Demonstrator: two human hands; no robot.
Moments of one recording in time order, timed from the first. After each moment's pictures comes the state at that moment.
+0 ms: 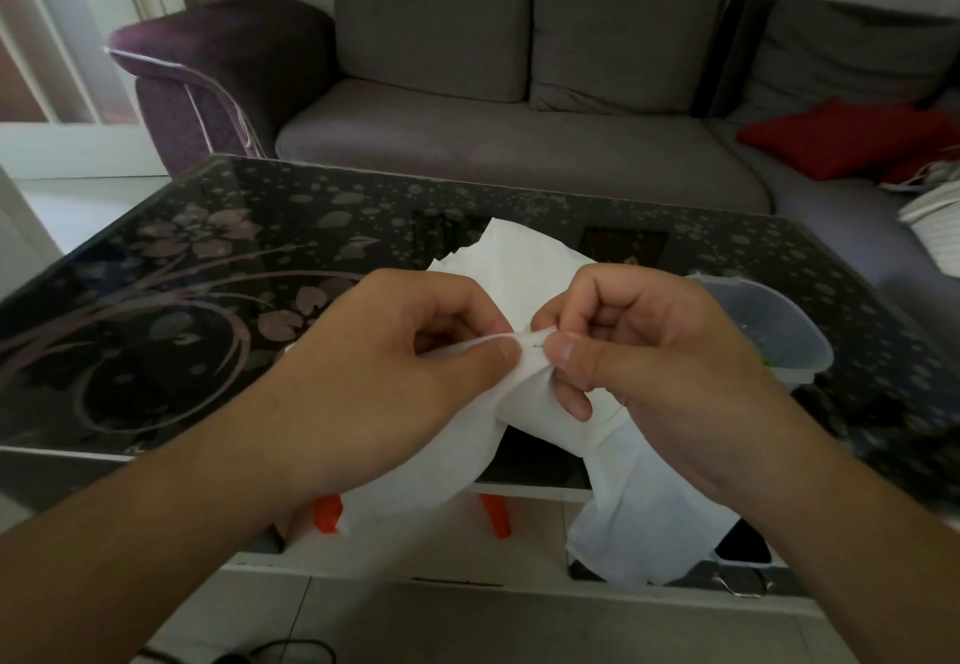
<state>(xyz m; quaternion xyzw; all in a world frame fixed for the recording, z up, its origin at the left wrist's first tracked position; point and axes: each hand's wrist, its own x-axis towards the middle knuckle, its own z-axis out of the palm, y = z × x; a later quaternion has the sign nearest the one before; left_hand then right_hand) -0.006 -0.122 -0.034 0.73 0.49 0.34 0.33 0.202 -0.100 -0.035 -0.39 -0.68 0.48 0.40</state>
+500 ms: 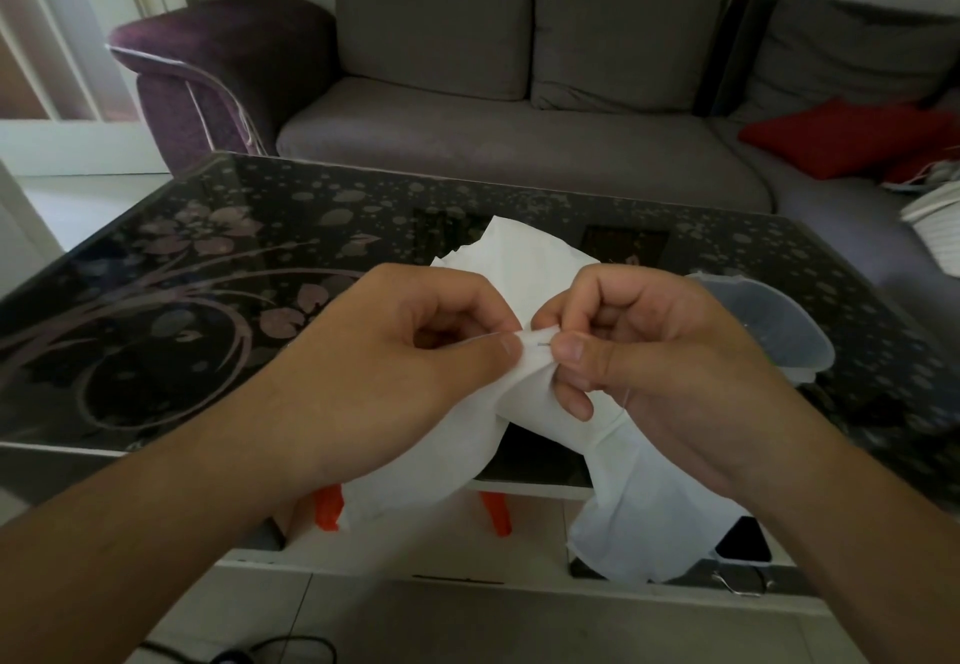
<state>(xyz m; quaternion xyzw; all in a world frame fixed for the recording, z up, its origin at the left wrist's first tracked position) -0.009 -0.123 -0.032 0.72 0.48 0.35 0.37 0.206 -0.093 -0.040 -0.34 -0.66 0.55 0.39</state>
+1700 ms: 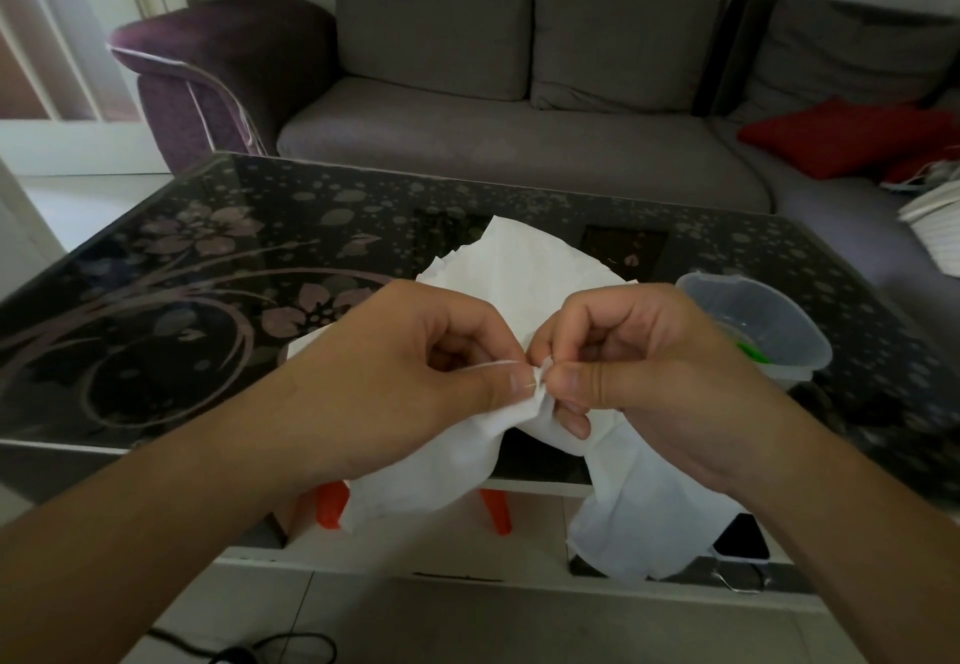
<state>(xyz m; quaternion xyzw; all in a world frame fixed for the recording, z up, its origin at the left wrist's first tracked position) -0.010 -0.117 -0.043 0.73 0.46 0.32 0.40 0.208 -0.092 -0.046 -0.32 -0.67 0.57 0.35</state>
